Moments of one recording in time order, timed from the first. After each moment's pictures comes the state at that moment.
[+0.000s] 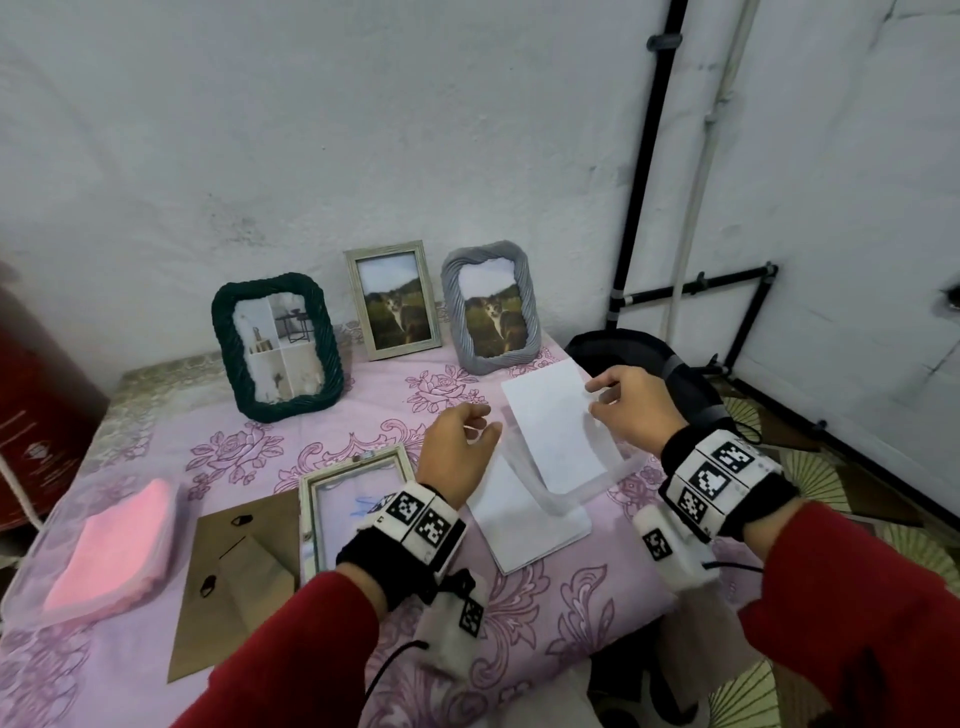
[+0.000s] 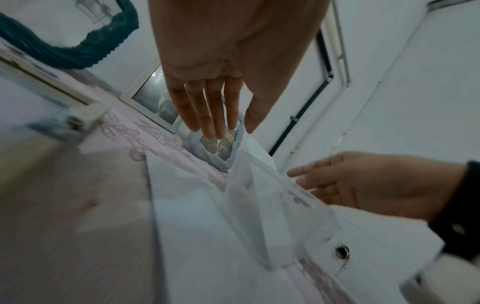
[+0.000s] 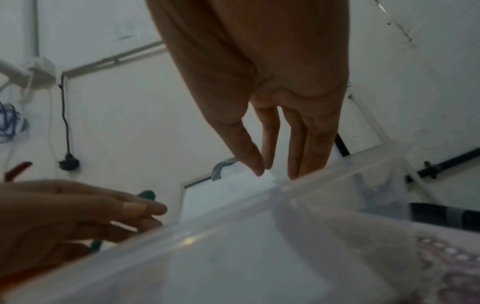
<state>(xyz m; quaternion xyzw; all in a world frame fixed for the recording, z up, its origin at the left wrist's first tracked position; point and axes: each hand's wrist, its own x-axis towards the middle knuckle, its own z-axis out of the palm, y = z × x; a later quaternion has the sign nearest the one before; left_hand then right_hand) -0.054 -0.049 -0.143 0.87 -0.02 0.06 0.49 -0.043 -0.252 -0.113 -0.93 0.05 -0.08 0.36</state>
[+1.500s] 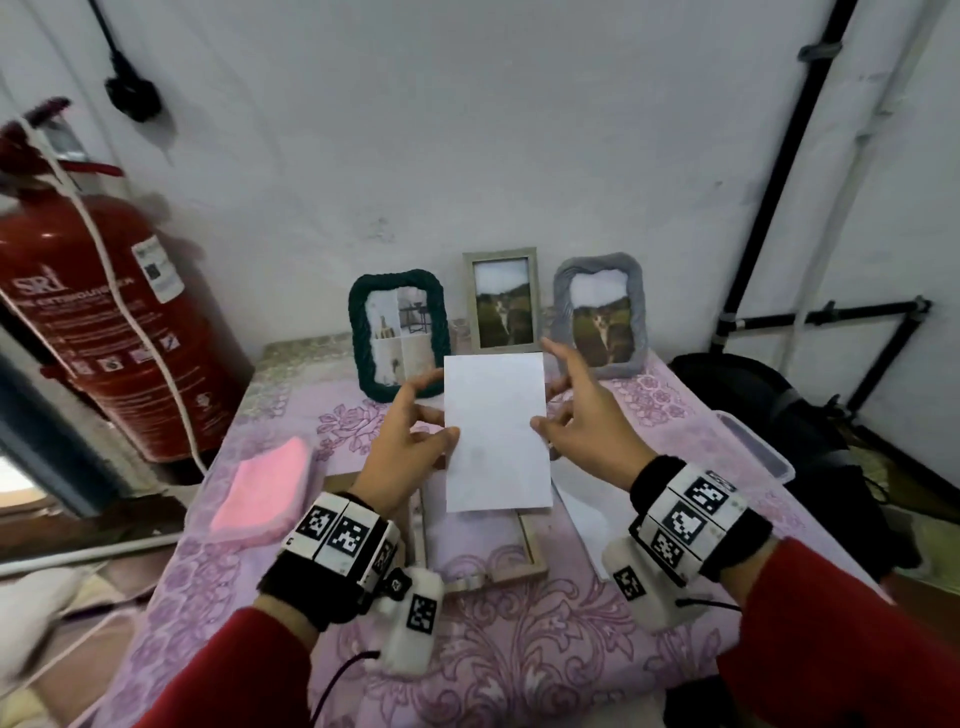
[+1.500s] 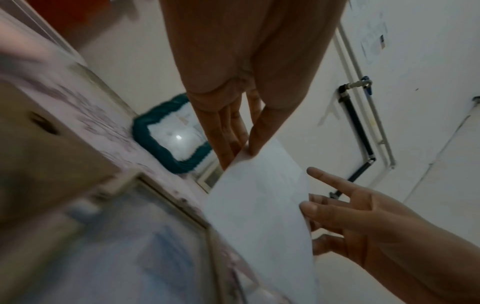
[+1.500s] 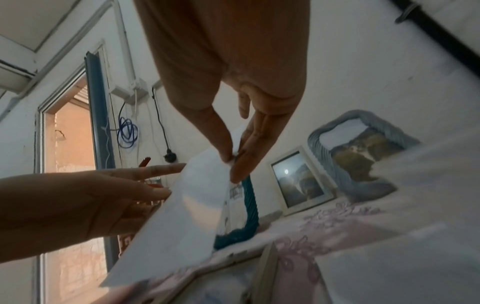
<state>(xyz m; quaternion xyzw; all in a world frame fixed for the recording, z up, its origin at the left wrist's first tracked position) -0.098 0.082 -0.109 0.78 -0.01 0.08 0.62 -0.058 -0.116 -0.098 -0.83 -0.19 -0.02 0.53</state>
